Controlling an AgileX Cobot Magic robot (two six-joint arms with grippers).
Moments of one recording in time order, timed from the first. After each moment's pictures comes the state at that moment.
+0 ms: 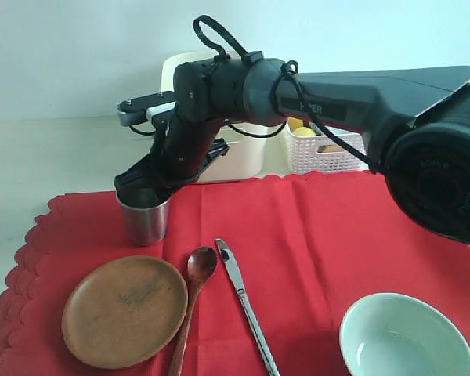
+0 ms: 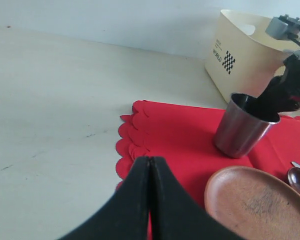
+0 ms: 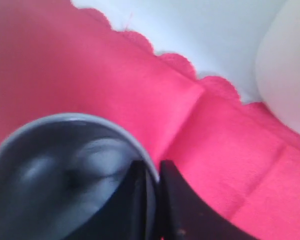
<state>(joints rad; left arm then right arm) -0.09 0.00 0.00 -0.02 0.37 -0.19 0.70 2.38 -1.98 0.15 0.80 -0.02</state>
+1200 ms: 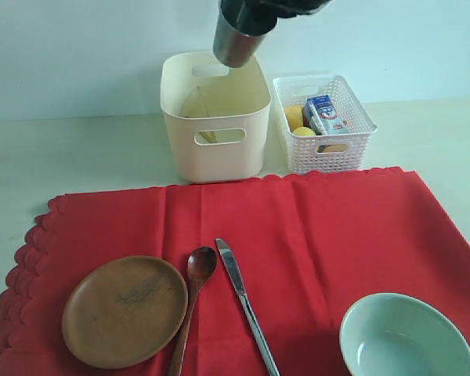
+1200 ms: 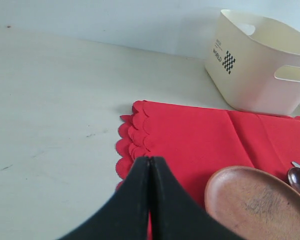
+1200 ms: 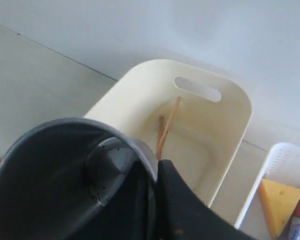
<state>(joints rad) -0.09 0.00 0.00 -0.02 0.37 -0.19 0.28 2.09 -1.97 0.62 0.72 -0.64</state>
